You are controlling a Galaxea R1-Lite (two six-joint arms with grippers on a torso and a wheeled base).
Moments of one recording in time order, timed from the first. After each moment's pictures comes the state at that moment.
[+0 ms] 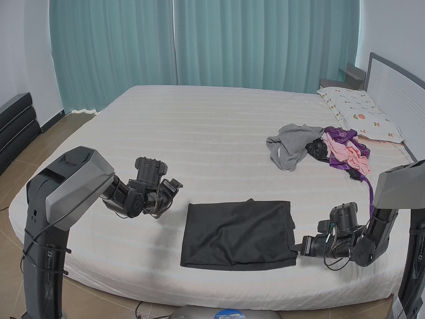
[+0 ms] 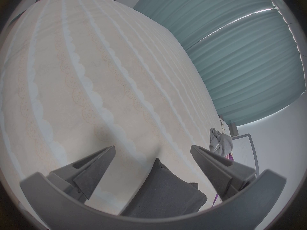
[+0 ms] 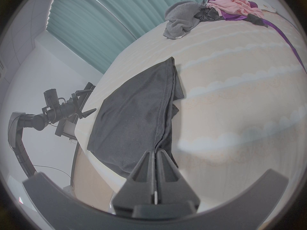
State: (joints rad) left arm -0.31 2.46 -1.36 -0.40 0.02 -1.12; right arm 0.26 2.27 -0.44 -1.05 0.33 0.47
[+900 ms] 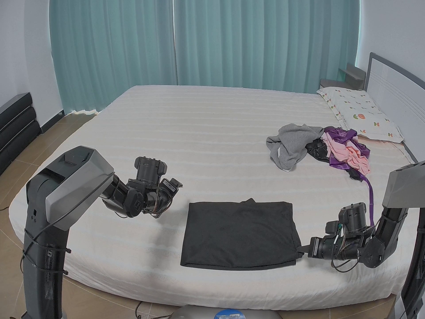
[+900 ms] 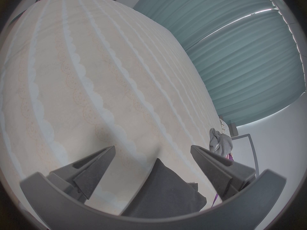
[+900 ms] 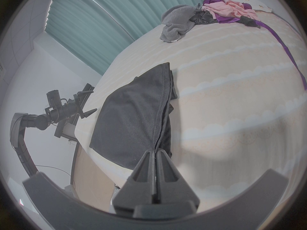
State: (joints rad) left arm -0.31 2.46 -1.36 -0.40 0.02 -1.12; right arm 0.23 2.20 -0.36 -1.05 0.33 0.47
